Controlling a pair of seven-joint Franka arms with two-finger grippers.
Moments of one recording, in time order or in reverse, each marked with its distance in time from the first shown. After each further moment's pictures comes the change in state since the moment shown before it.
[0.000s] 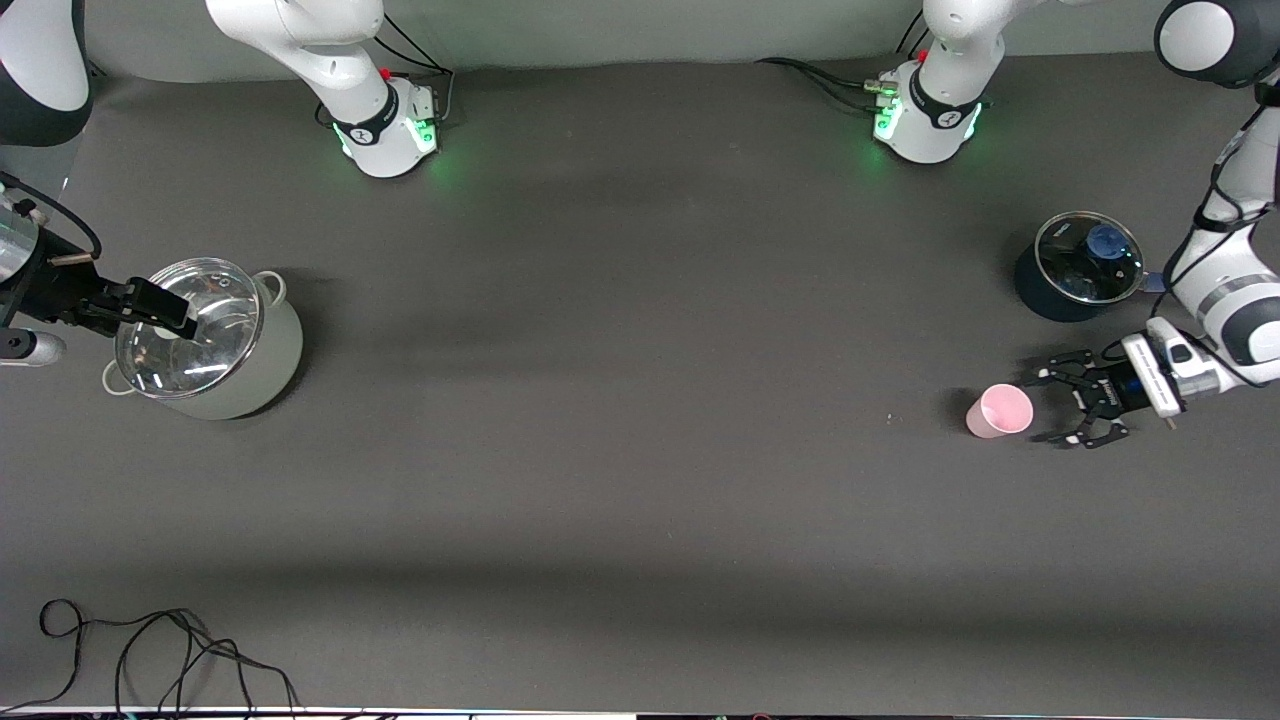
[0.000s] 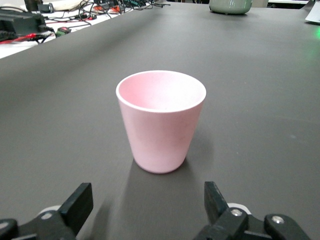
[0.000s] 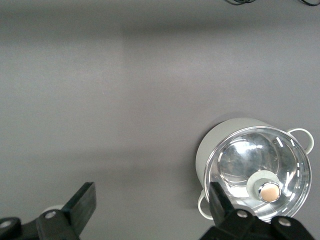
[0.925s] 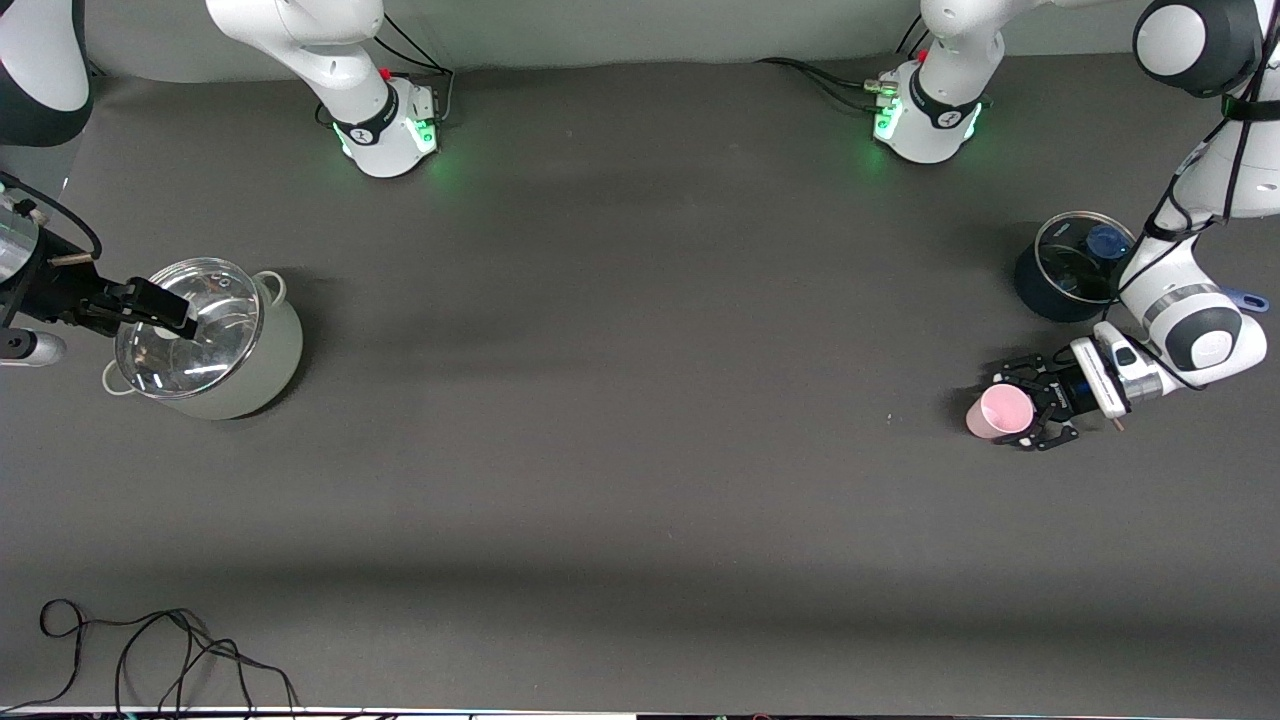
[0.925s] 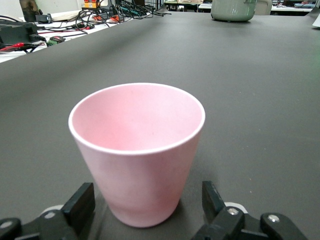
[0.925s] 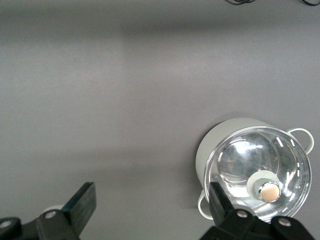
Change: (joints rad) left arm -0.082 0.000 -0.002 -0.076 -0.123 0.047 0.066; right arm 0.000 0.000 0.000 0.000 0.000 0.000 0.000
